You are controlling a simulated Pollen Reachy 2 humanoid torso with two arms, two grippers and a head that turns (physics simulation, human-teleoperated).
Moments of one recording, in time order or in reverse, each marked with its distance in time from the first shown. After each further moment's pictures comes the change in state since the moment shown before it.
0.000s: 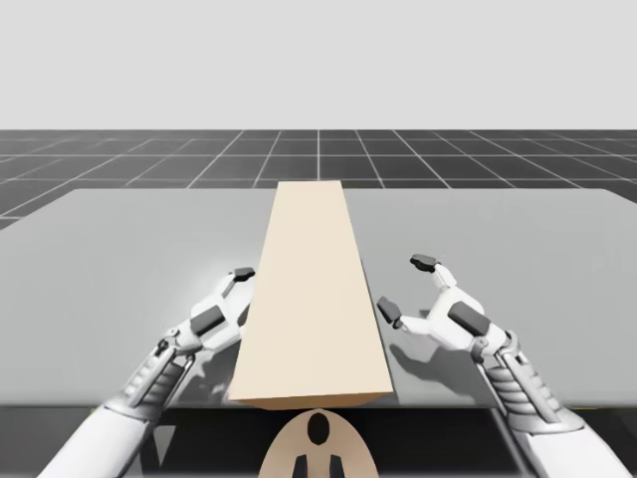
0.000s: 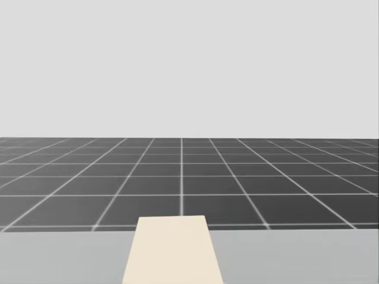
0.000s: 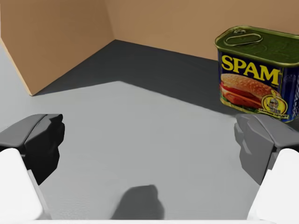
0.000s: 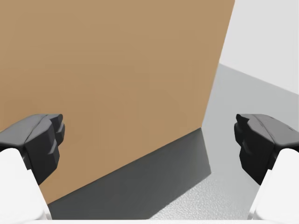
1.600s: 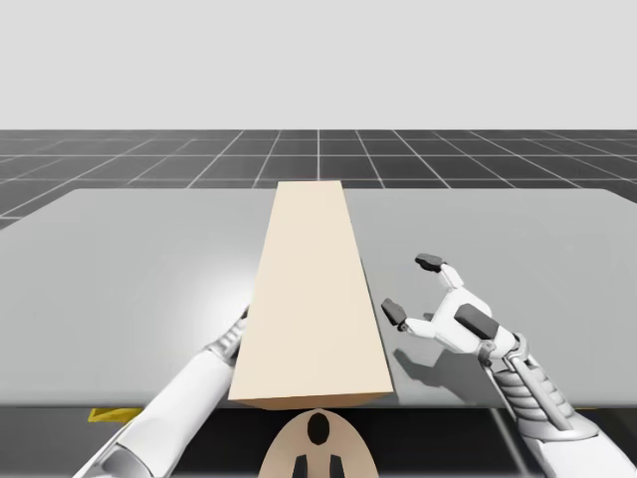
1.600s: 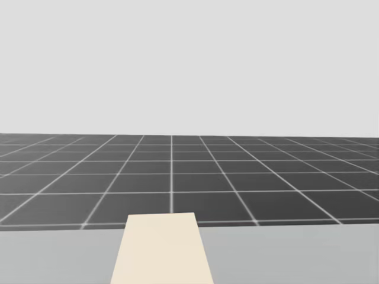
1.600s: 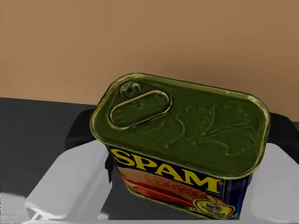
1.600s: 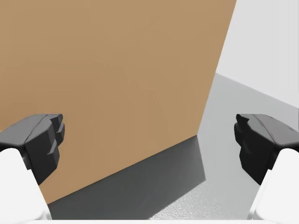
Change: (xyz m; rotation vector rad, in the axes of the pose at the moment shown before) left arm 0.004 -0.043 -0.126 -0.401 0.123 -0.082; right arm 0.005 -0.001 0.007 0.006 -0.023 0.032
